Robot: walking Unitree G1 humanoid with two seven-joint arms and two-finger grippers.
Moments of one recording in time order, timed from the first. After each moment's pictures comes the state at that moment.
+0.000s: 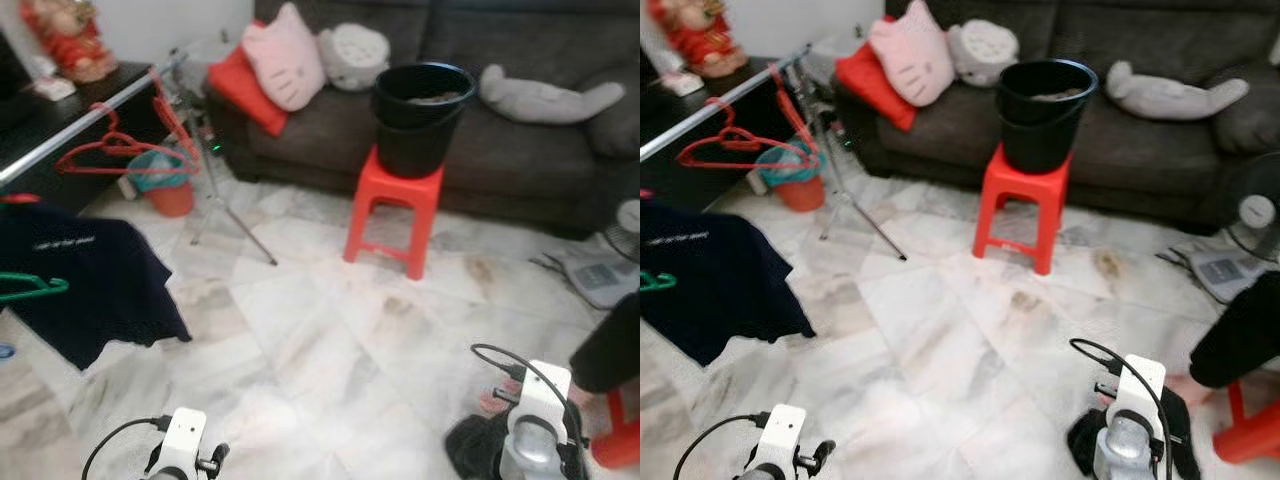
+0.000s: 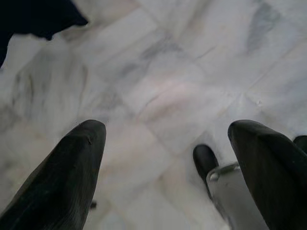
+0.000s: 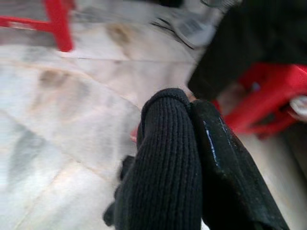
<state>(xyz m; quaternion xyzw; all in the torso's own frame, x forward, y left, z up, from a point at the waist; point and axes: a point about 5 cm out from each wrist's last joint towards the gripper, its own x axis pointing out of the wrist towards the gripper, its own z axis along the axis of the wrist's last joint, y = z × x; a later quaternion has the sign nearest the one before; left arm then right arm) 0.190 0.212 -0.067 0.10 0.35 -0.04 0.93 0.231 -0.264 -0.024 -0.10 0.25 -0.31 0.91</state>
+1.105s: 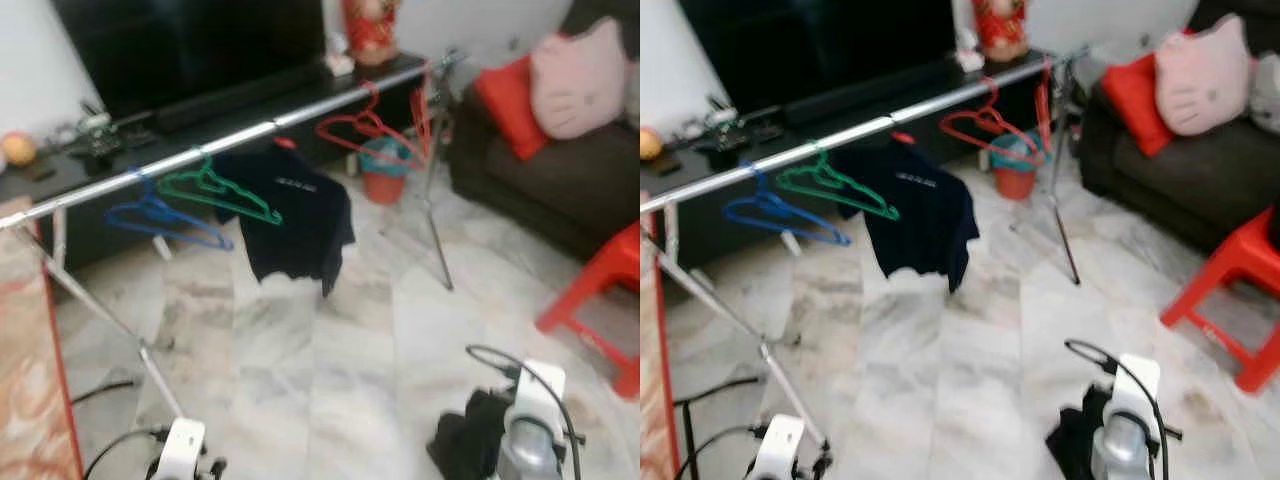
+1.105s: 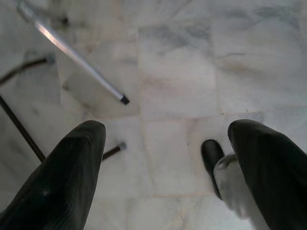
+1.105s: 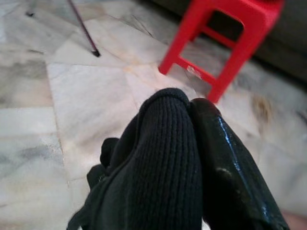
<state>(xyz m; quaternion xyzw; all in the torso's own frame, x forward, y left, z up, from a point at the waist) 0.188 0.212 -0.070 0.10 0.37 -0.04 0.92 0.230 -0.266 -0.024 -0.10 0.25 -0.31 0.91</state>
